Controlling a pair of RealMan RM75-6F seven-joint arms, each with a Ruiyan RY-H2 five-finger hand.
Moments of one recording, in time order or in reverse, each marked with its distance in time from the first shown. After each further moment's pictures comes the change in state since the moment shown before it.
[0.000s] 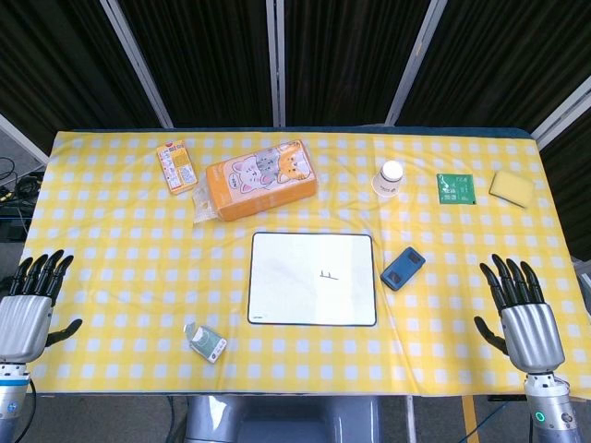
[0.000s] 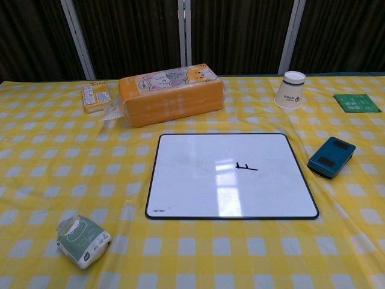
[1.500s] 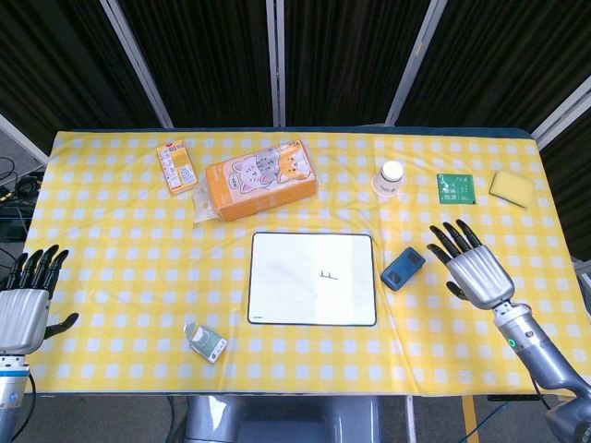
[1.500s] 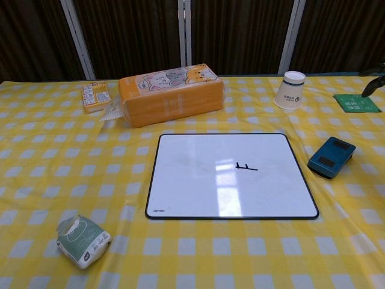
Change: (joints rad) left arm -0.020 -0.028 -0.028 0.055 -0.057 -0.032 0.000; right arm 0.353 0.086 0.035 0.118 -0.022 -0.488 -0.009
